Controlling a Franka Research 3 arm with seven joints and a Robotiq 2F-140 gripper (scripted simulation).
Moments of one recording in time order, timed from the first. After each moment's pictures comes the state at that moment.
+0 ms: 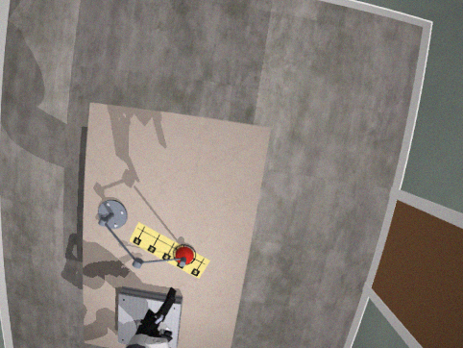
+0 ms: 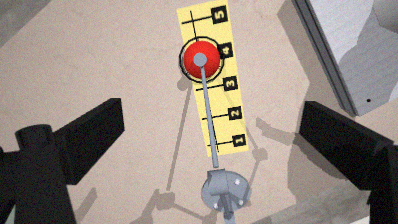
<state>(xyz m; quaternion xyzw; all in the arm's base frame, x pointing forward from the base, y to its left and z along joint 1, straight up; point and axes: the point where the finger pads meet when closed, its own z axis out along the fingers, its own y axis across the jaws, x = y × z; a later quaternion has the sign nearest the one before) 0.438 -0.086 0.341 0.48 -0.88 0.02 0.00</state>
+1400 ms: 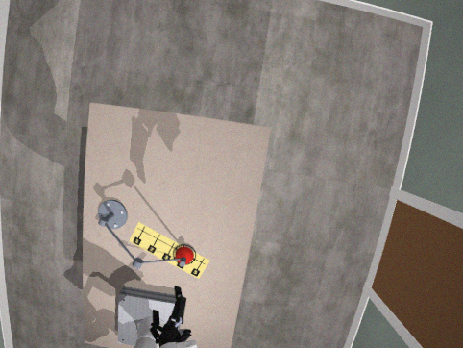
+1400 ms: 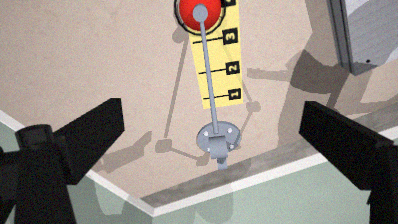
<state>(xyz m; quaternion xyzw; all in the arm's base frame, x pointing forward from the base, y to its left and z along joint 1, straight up) 0.443 -0.105 0.336 0.49 -0.86 -0.09 -0.13</state>
